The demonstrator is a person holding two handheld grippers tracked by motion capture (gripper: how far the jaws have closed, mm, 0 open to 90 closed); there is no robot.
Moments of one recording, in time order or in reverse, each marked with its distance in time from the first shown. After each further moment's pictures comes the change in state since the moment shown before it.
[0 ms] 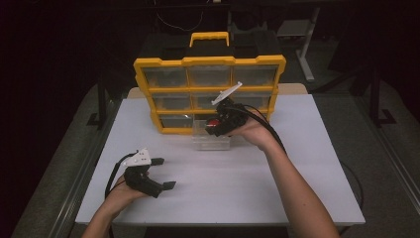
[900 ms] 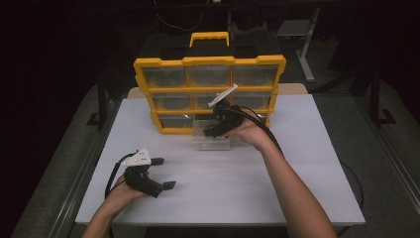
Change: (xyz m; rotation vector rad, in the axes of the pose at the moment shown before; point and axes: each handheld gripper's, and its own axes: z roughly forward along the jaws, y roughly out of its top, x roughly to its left) left arm 0.000 0.000 0.000 -0.004 -0.002 -0.001; right arm -0.002 0.000 0.017 0.010 0.011 0.010
